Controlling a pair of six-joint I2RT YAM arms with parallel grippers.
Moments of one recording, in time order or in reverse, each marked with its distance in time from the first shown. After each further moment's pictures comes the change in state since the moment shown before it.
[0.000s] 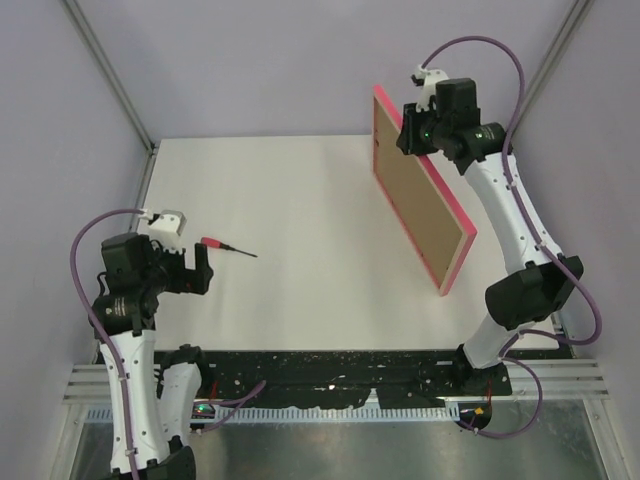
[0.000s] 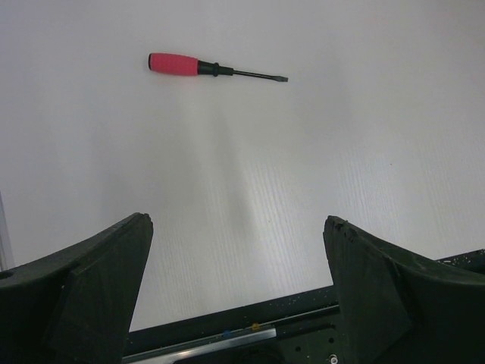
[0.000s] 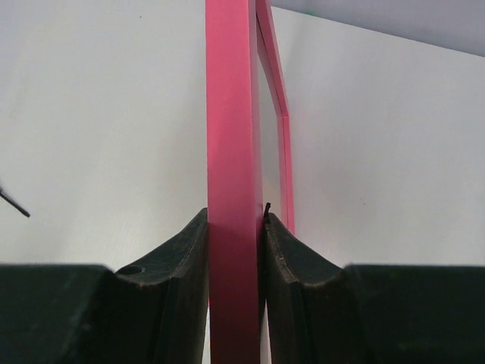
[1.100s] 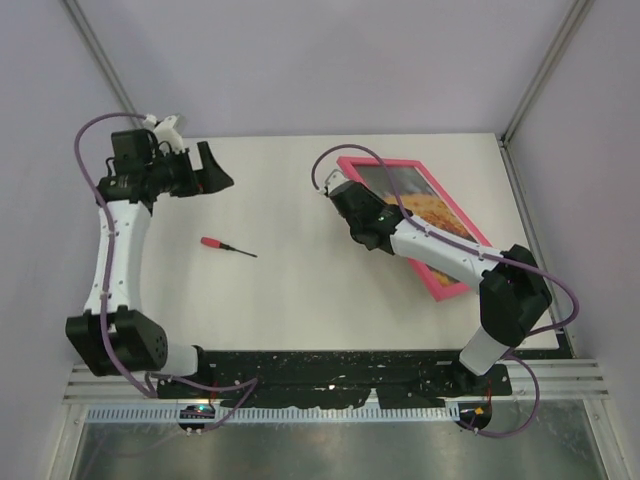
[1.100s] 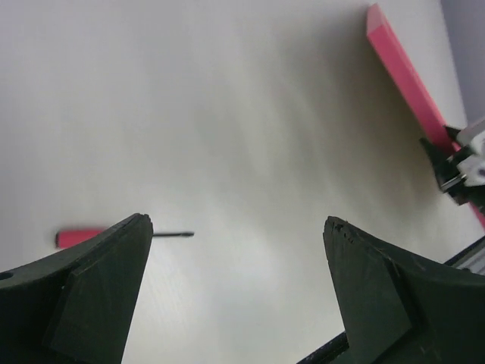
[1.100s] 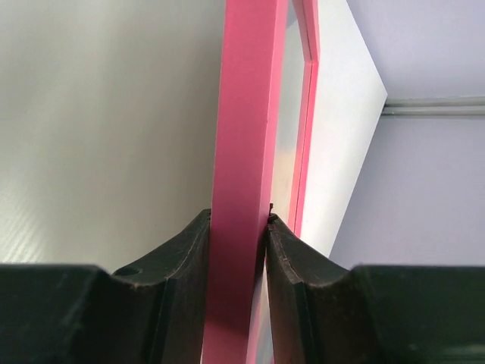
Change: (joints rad) left arm -0.139 0.797 0.548 0.321 0.261 -0.411; right arm 0.464 -0.037 -0.652 0.365 0.790 -0.425
